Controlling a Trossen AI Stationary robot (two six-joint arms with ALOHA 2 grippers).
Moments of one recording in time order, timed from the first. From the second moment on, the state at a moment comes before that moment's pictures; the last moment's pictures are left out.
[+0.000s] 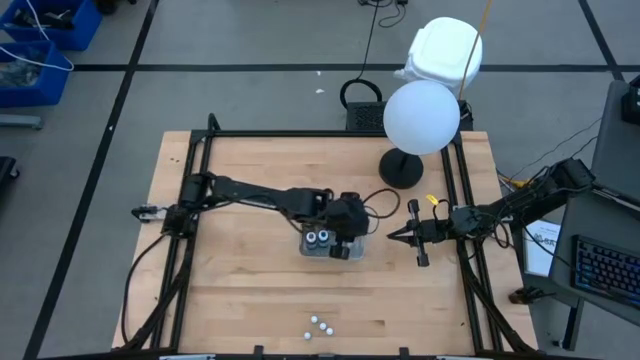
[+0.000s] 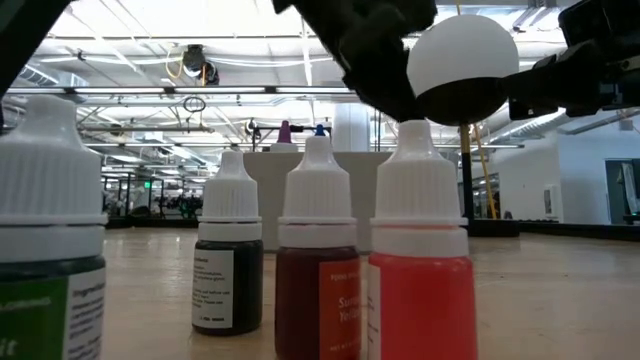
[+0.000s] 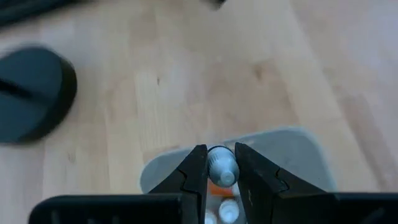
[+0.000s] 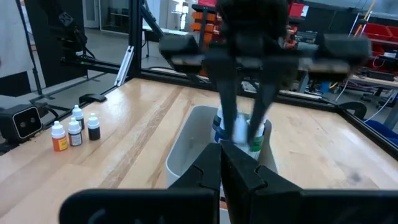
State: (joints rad) left arm -0.07 2.08 1.77 -0.54 -0.03 0.22; right arm 0.35 0.79 0.02 0.73 0.23 -0.12
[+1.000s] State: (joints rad) left arm -0.03 2.24 1.85 -0.63 -0.05 0.18; right arm 0.35 0.79 0.02 0.71 0.23 -0.12
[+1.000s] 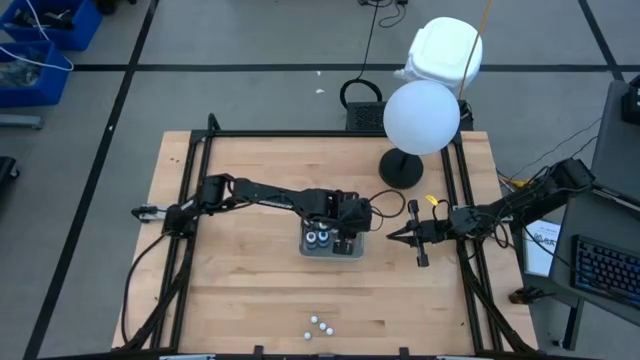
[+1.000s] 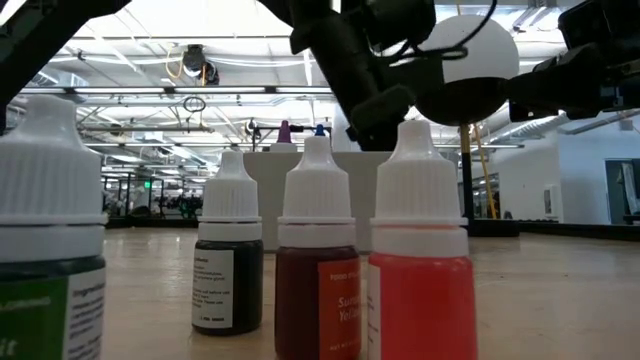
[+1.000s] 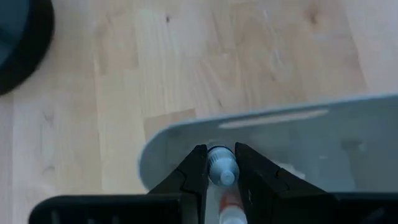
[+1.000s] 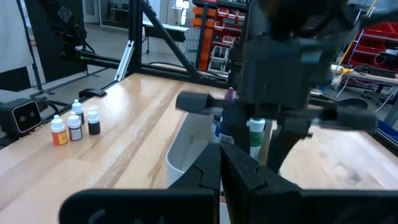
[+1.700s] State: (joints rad) left arm -0.01 2.29 1.85 -0.64 -0.05 0.17; right arm 0.35 0.79 0.02 0.71 0.23 -0.09
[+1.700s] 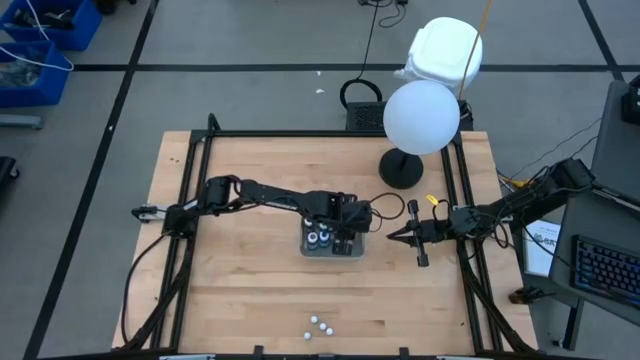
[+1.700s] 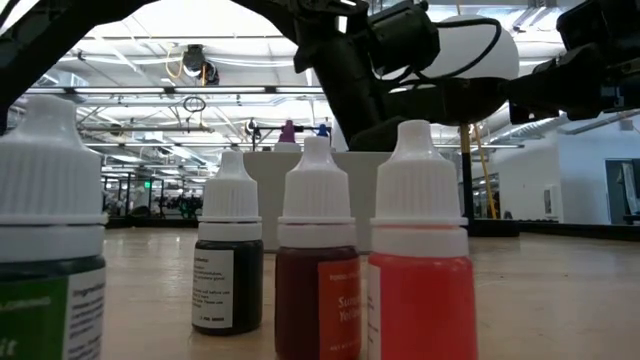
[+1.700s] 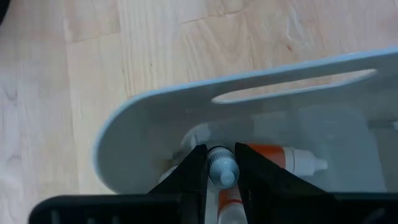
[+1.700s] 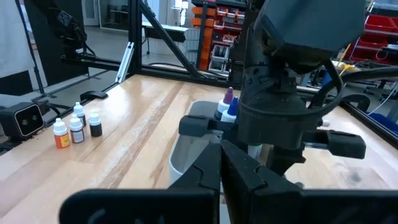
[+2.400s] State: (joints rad) left arm -0.10 2.09 1.86 -0.76 -0.18 0.24; right arm 0.35 0.79 0.02 0.71 0.23 -0.07
